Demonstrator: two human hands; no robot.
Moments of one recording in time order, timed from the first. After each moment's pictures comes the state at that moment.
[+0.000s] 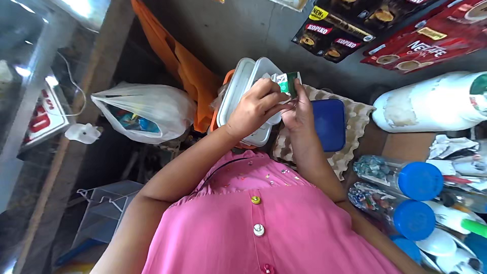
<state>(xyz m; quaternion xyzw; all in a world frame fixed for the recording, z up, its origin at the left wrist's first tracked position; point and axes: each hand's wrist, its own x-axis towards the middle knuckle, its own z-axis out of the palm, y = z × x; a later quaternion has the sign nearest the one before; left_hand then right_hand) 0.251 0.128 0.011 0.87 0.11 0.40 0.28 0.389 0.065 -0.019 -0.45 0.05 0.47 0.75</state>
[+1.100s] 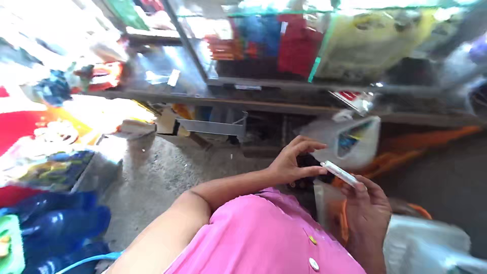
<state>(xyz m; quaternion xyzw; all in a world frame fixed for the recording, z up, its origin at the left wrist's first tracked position) -0.088 -0.049 0.045 0.52 0.52 0.61 0.29 0.117 0.029 0.020 -0.25 -0.53 0.67 0.46</state>
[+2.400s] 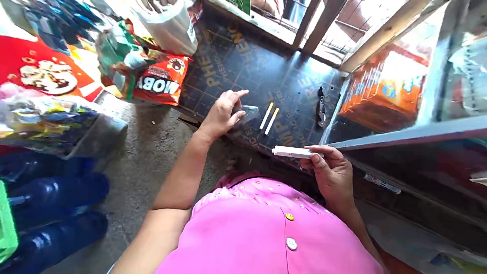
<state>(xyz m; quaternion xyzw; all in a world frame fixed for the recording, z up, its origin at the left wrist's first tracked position) -0.641 -0.275 0.032 0.42 0.82 0.38 0.04 -0.393 -0.051 0.047 -0.07 -0.60 0.78 0.19</state>
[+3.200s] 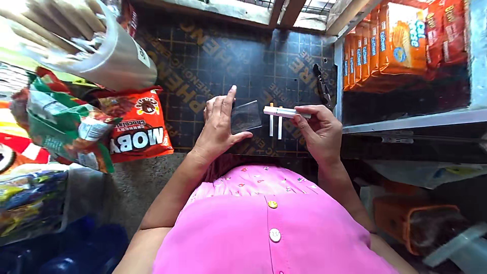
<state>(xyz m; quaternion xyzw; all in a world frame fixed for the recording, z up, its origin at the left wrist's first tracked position) -0.687 -0.282 0.029 0.50 0.80 0.33 0.10 -0.488 -0.095 0.045 -0.20 -0.78 0.51 0.30</state>
